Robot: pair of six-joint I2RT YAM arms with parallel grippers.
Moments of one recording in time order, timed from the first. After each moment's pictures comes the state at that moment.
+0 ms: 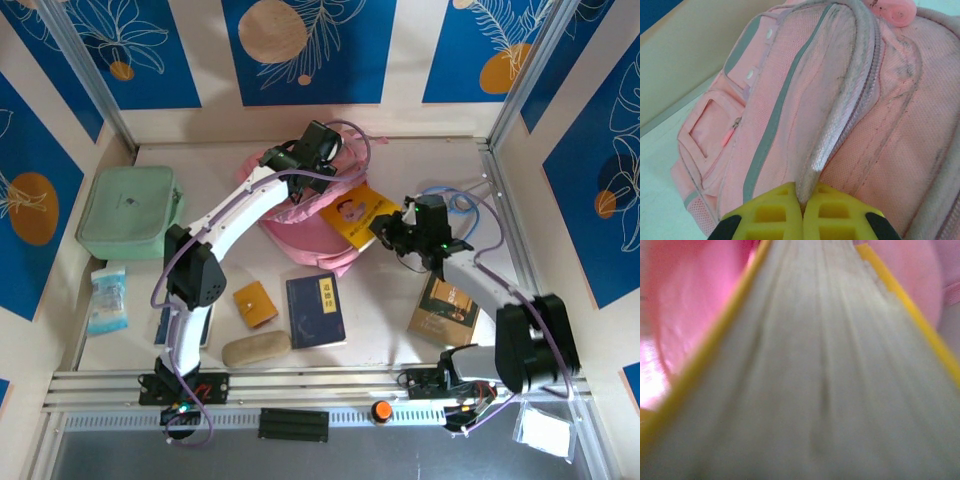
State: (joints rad) left arm -0.69 2.08 2.12 -0.86 -0.34 0.04; right arm 0.26 1.33 0.72 0.01 -0.48 1.02
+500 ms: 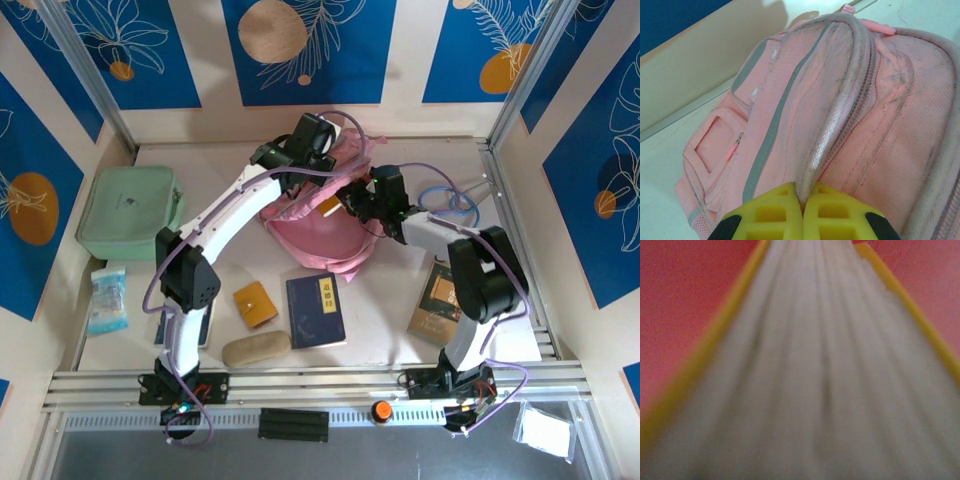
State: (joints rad) left arm -0.67 2.04 2.12 -0.83 -0.29 0.00; right arm 0.39 1.78 1.07 0.23 -0.36 1.18
